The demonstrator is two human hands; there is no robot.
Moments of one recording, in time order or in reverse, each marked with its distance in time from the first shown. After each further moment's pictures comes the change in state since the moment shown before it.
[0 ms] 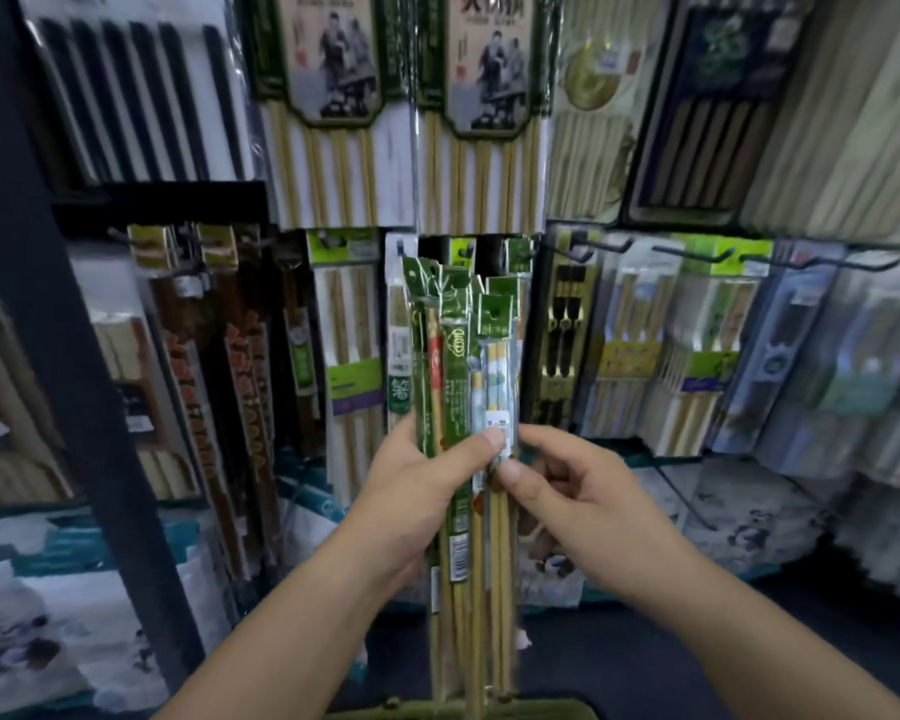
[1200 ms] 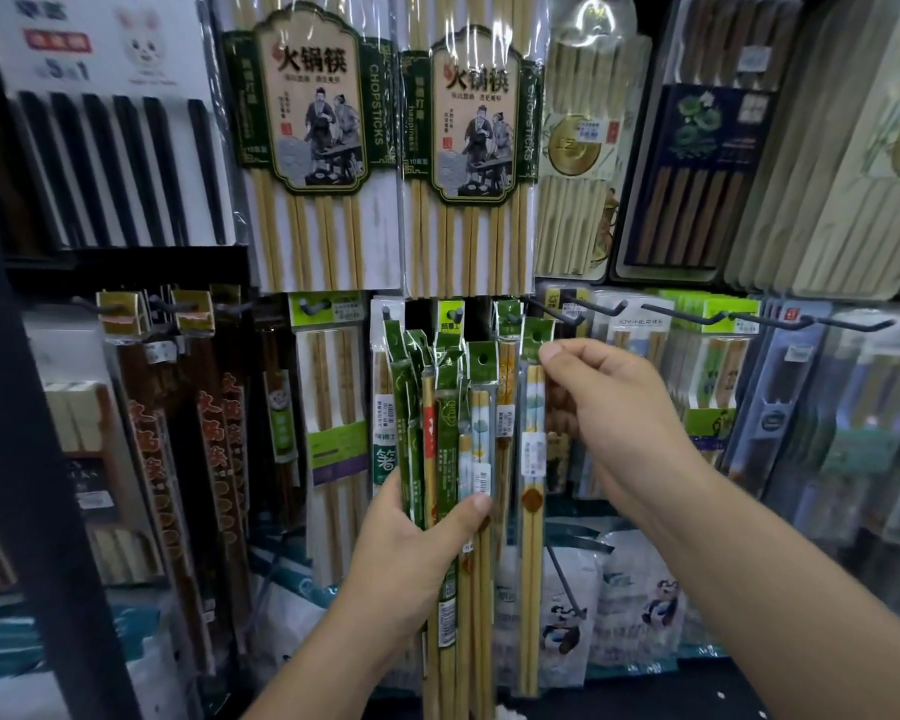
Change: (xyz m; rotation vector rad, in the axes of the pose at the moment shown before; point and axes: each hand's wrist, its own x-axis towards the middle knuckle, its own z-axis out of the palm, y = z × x) left_hand 0.029 -0.013 -0.004 0.166 0.120 0.044; right_hand 0.092 -0.057 -0.035 0.274 0.370 0.013
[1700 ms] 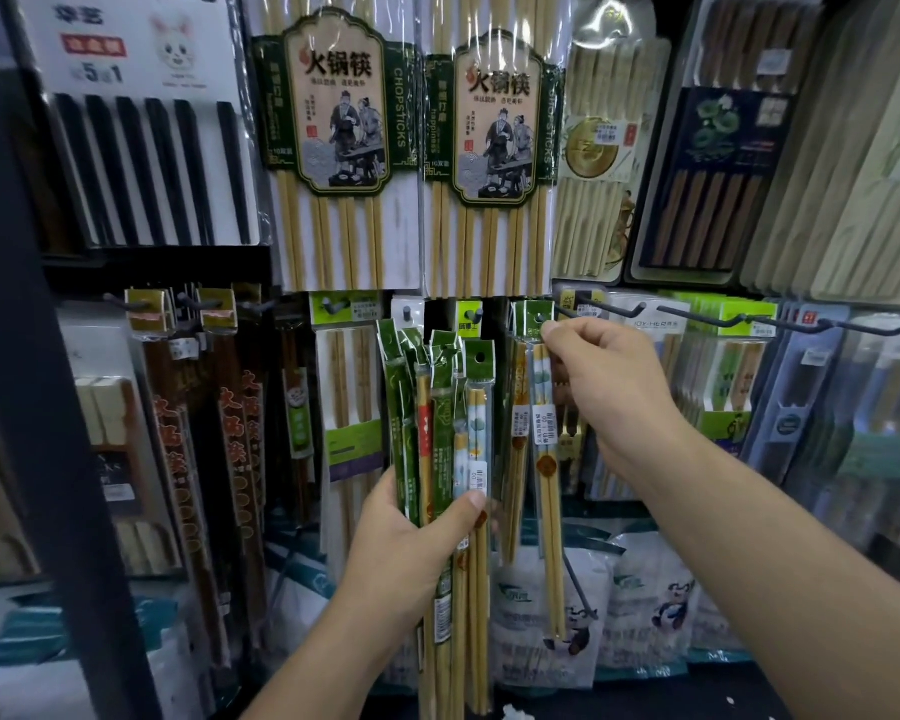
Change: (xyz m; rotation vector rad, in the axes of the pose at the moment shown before) left_hand -0.003 0.007 -0.013 0.034 0.058 -0.009; right_hand 0.023 -0.007 0.014 -0.155 0.107 -0.069
